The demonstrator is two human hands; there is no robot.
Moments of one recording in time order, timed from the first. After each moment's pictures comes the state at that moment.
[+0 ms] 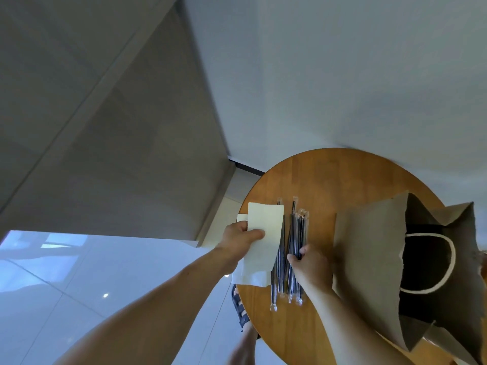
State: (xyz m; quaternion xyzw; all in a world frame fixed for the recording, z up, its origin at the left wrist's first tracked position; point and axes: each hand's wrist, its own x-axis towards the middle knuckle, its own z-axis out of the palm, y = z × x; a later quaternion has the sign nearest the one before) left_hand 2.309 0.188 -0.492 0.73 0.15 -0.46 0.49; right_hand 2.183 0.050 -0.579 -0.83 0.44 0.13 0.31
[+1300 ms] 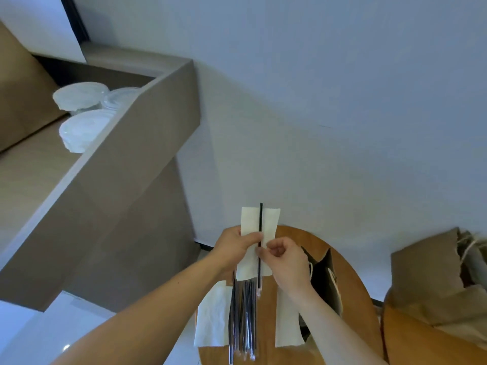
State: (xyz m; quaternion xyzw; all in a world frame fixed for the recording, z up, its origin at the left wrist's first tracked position) left_hand 2.302 0.109 -0.300 0.70 -0.08 -0.37 0.60; right_hand 2.194 0.000 -0.320 -0.79 0.32 -0.14 0.51
